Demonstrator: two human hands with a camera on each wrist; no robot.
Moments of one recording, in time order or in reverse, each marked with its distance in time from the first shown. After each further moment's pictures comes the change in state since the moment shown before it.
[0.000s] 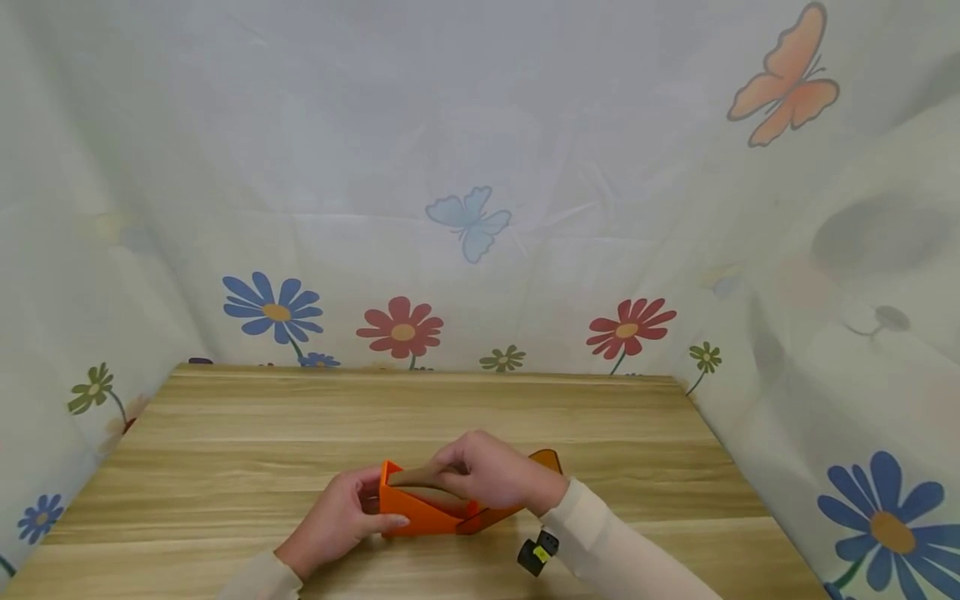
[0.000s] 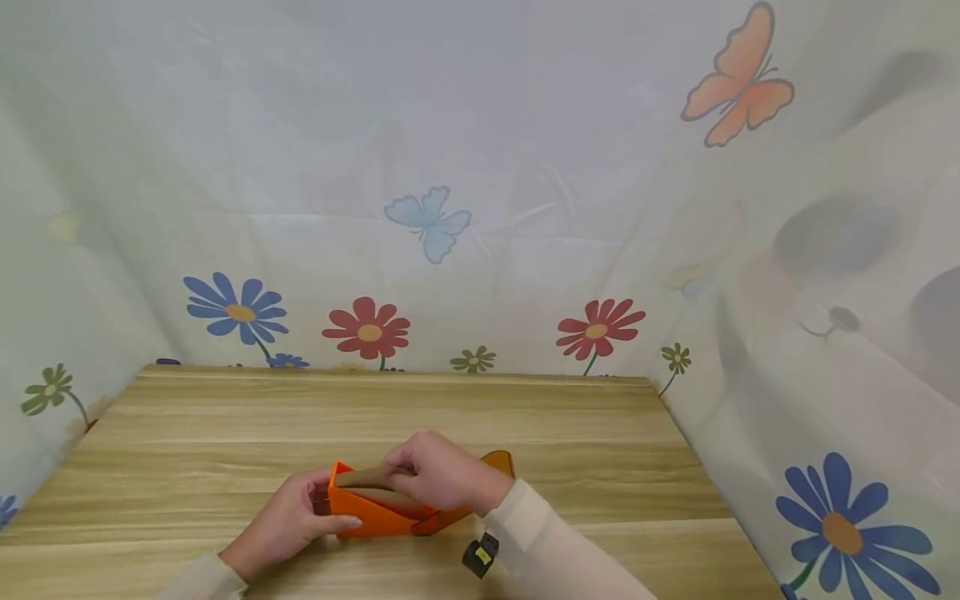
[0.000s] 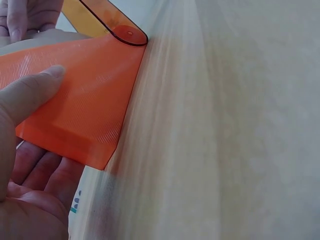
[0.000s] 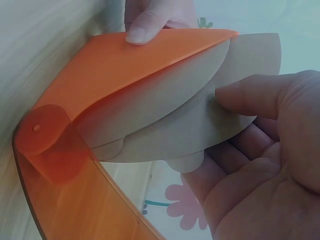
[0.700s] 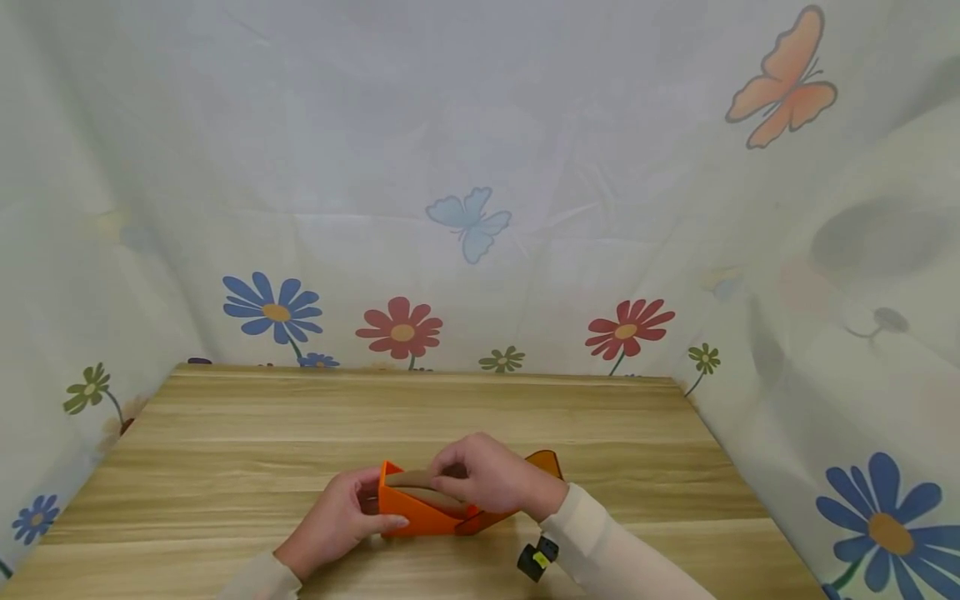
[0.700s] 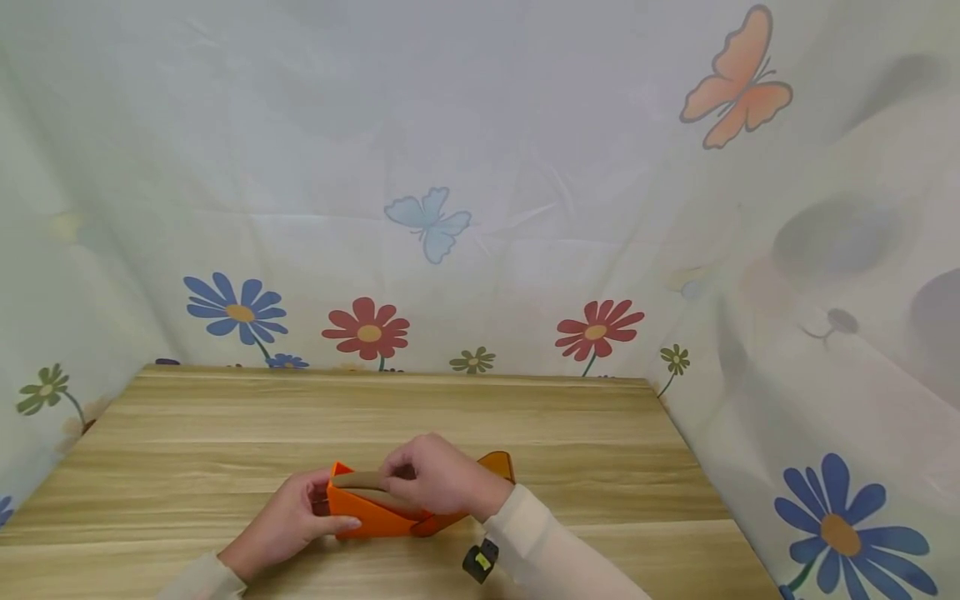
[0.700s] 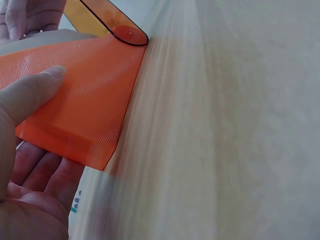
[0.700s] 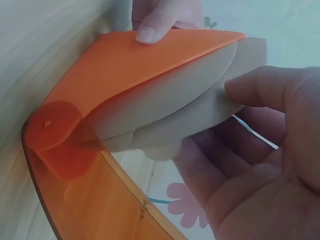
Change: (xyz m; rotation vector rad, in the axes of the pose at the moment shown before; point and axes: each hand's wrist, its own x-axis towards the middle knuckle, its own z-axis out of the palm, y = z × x) left_hand 0.000 0.000 0.002 0.000 0.004 0.002; right_hand -0.001 0.002 0.004 -0.071 0.038 -0.005
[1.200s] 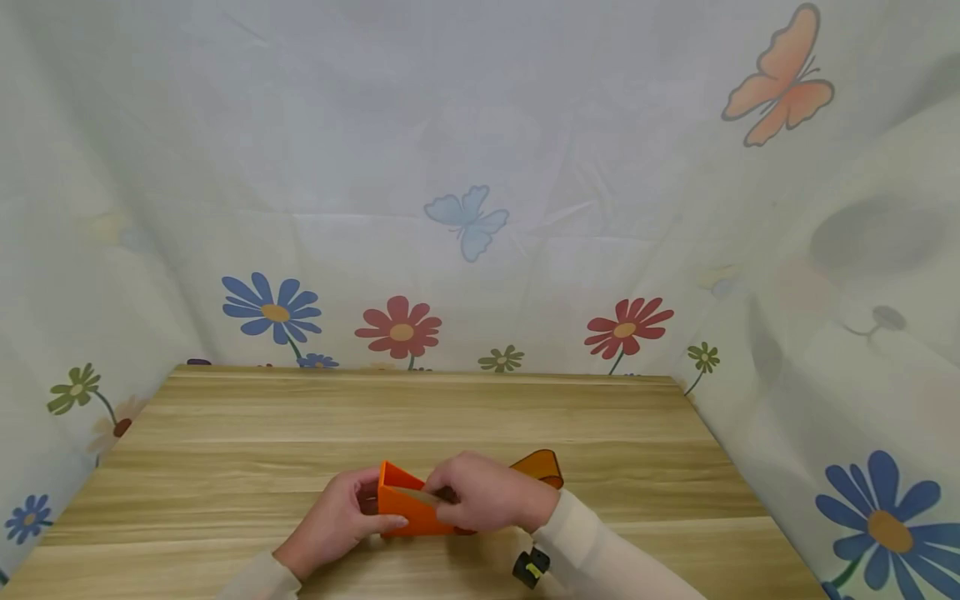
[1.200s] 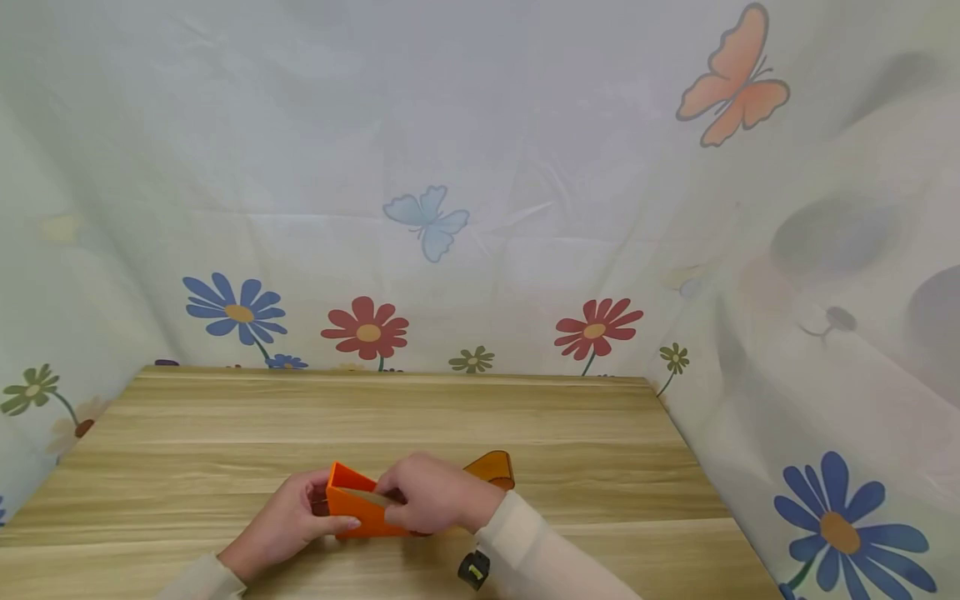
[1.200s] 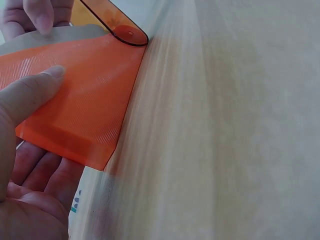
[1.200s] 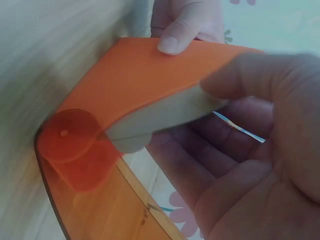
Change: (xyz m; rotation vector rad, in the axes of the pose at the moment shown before) left_hand -0.001 0.000 0.002 0.038 0.014 -0.014; right_hand -0.001 -0.004 0.012 -0.145 -0.135 -0.050
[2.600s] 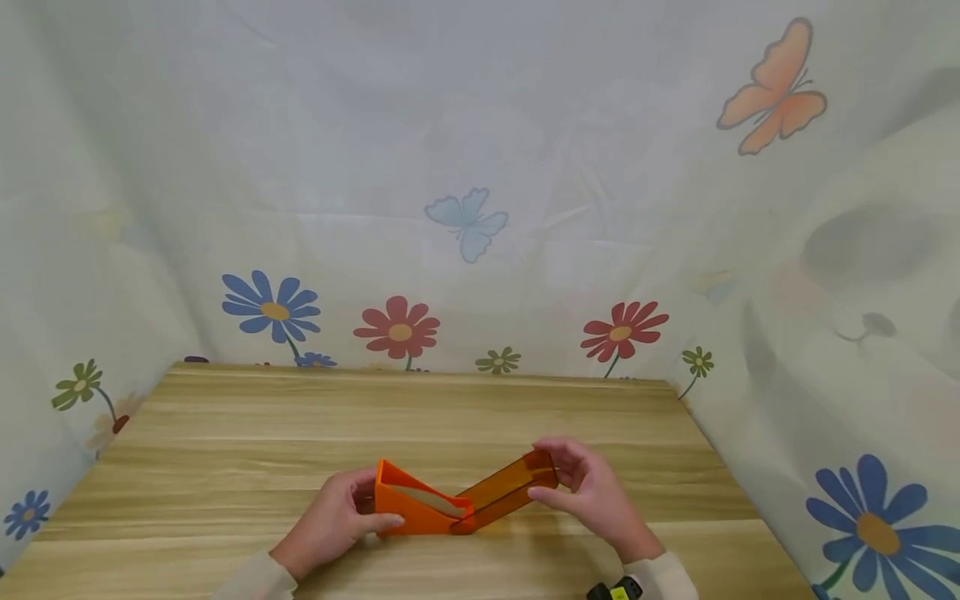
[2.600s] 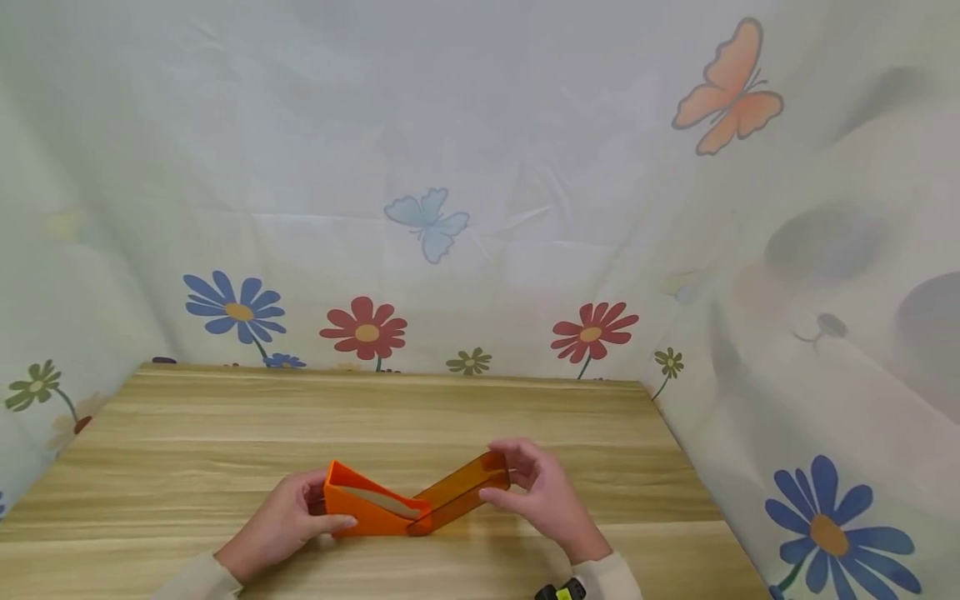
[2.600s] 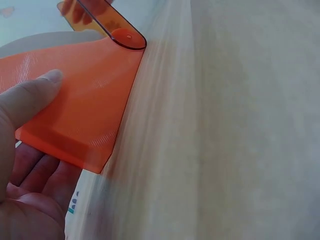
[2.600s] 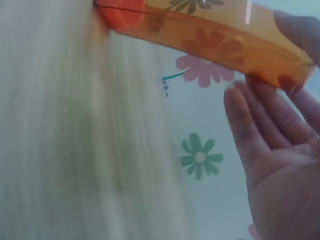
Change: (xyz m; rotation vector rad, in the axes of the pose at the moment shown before) left_hand -0.002 -0.004 0.001 0.023 0.014 0.016; right_hand -0.109 0.092 0.015 0.626 0.643 0.052
